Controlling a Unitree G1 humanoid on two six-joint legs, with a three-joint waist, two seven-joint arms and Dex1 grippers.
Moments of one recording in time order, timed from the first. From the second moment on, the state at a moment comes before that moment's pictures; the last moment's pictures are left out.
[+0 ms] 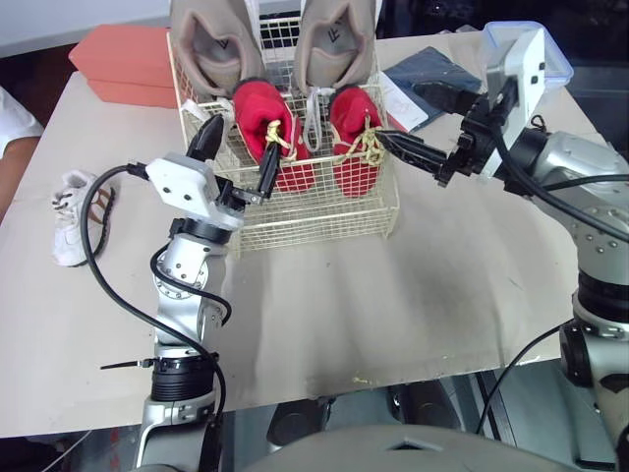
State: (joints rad) left arm -0.21 0.29 0.13 -0.20 -0.29 -0.23 -0.32; right arm -0.70 -0.54 -0.03 -0.41 0.73 0.83 0.52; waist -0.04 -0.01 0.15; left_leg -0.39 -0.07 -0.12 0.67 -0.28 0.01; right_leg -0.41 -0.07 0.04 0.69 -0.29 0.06
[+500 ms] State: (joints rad) left arm -0.26 0.23 0.15 -0.15 -0.28 -0.33 -0.33; right arm -0.70 -0.53 -0.03 -0.41 0.71 0.82 0.53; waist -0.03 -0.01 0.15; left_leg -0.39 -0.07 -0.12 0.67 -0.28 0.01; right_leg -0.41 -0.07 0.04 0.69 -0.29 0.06
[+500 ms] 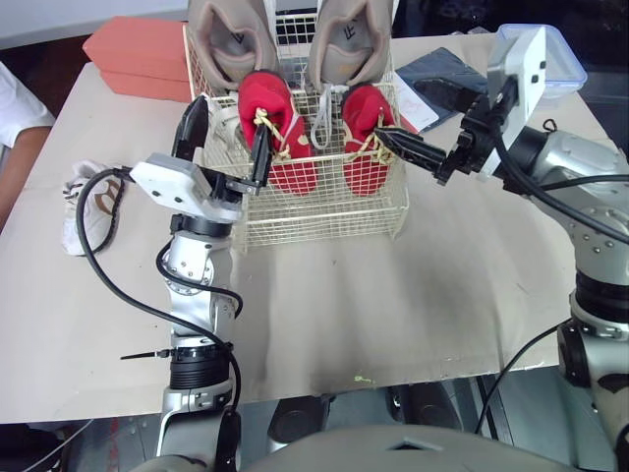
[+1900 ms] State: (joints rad) left arm -0.17 0.39 0.20 -0.67 -0.48 0.44 -0.20; right arm -0.69 -0.49 -0.02 -0.41 0.67 0.80 0.54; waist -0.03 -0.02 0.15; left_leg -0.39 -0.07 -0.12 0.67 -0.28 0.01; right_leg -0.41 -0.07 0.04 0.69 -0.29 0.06
